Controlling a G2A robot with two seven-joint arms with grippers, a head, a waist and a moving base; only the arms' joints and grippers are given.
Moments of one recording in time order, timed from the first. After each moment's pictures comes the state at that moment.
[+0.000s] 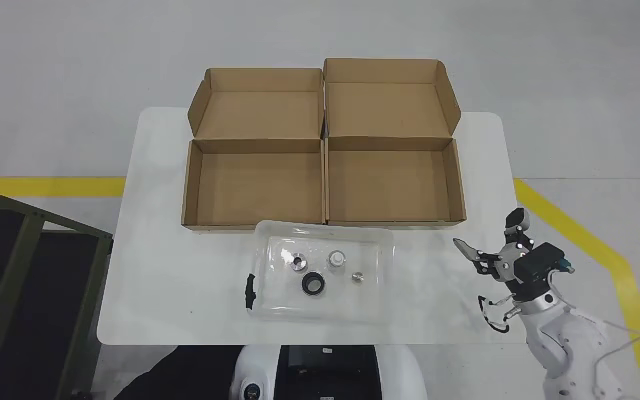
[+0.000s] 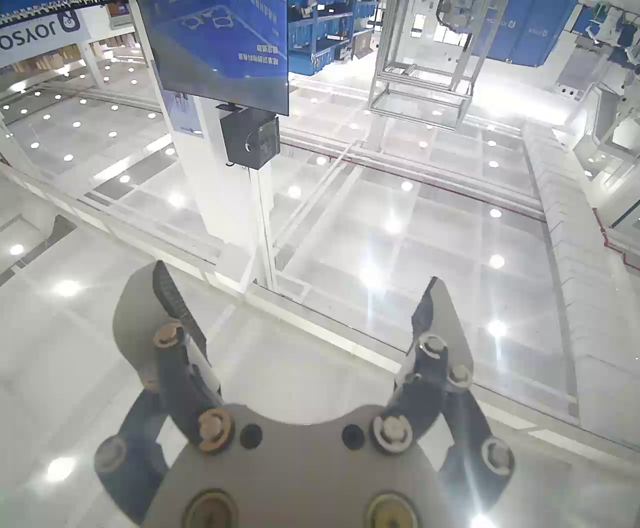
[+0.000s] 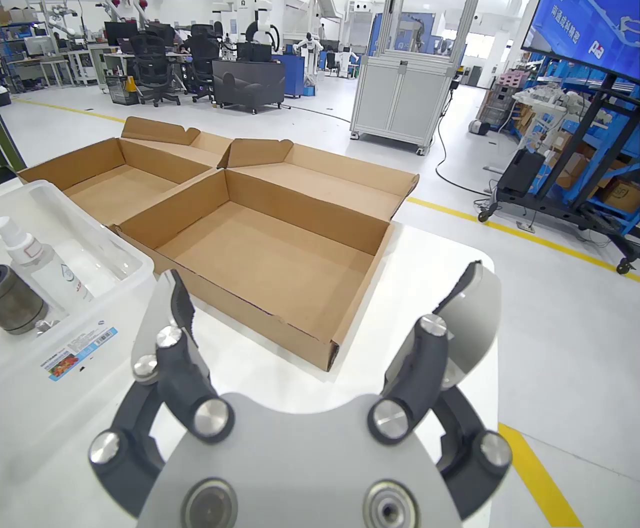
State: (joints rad) left arm -0.42 -0.34 -0.17 -1.17 3.07 0.50 0.07; right arm -1.70 -1.21 1.80 -1.77 -1.40 -0.61 -0.38
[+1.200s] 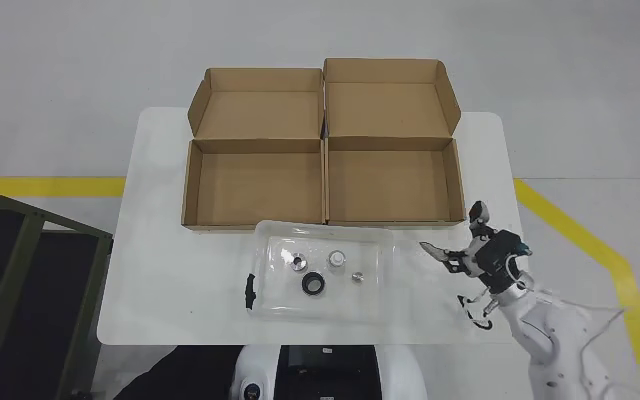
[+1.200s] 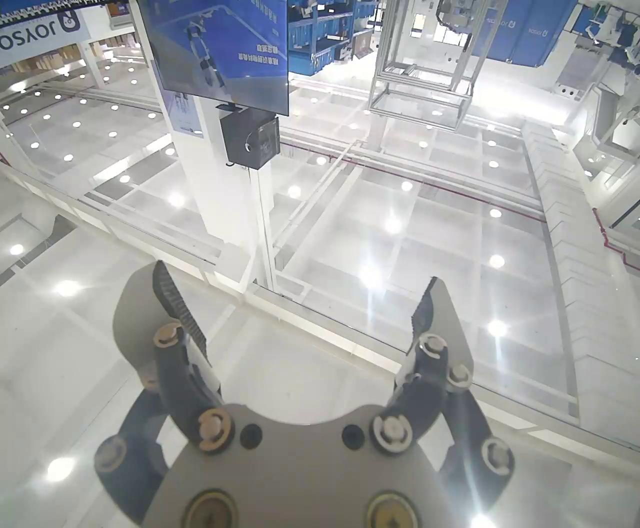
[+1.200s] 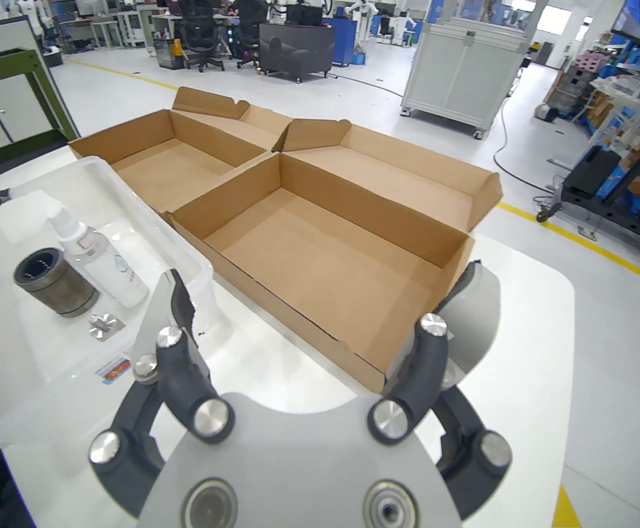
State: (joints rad) left arm -0.42 -0.34 -0.17 -1.17 3.07 0.50 0.07; right arm -1.65 -1.20 1.69 -1.88 -1.37 -0.70 -0.14
